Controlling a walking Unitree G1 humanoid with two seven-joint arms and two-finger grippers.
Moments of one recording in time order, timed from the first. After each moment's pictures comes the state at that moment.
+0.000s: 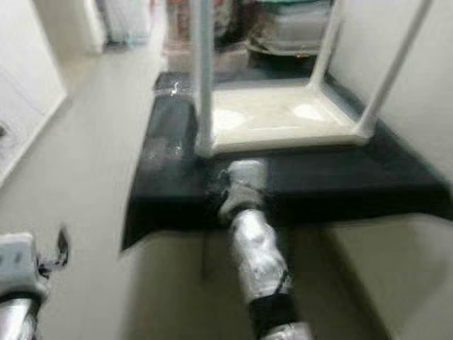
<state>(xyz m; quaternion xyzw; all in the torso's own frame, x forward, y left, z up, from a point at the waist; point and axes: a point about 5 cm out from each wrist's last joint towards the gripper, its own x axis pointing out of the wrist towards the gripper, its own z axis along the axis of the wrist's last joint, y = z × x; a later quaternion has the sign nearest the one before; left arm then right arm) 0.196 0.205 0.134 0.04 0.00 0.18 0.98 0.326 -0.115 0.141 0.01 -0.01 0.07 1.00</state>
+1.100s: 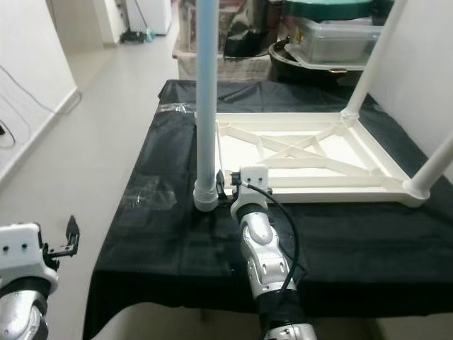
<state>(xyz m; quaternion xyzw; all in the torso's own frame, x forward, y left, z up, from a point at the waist) 0.199 0.202 0.135 0.04 -0.01 0.17 0.99 0.328 -0.141 0.137 -0.01 -0.01 0.01 1.00</state>
